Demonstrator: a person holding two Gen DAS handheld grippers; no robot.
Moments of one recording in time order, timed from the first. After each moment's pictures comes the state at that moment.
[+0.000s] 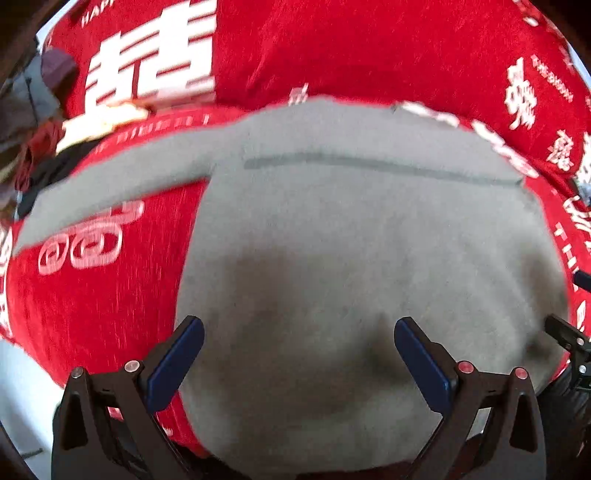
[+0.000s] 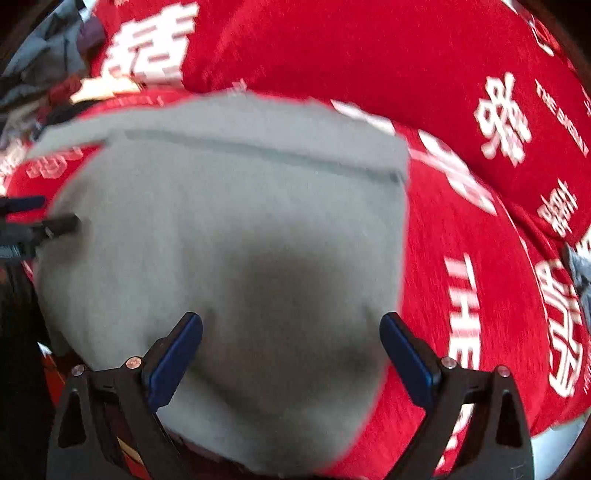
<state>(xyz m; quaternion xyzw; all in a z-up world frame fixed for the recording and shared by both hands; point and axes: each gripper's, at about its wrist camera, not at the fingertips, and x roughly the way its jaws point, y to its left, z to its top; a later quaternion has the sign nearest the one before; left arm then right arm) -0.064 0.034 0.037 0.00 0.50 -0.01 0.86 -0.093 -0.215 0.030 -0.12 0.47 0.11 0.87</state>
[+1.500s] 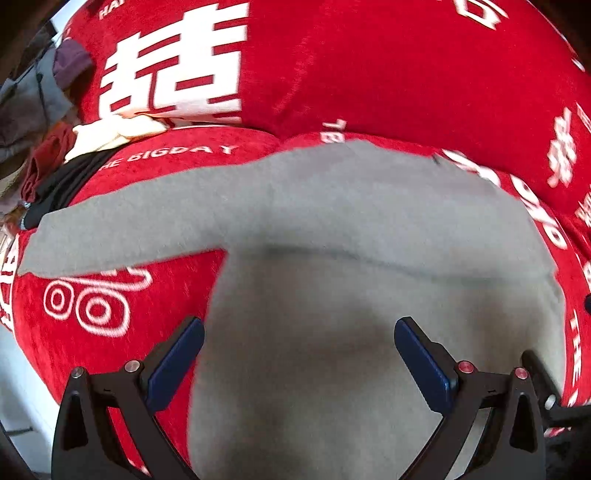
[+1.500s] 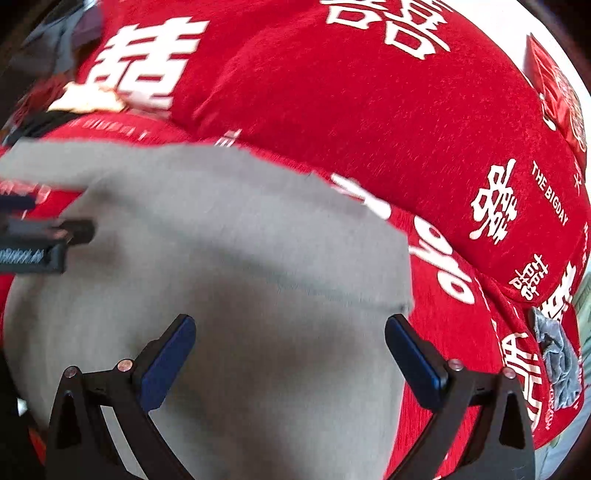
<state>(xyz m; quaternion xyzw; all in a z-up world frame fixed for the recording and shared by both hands) 0.016 0.061 0.052 -0.05 0.50 0.06 0.86 -0.009 -0.149 0.065 -0.19 0.42 0.05 0.89</state>
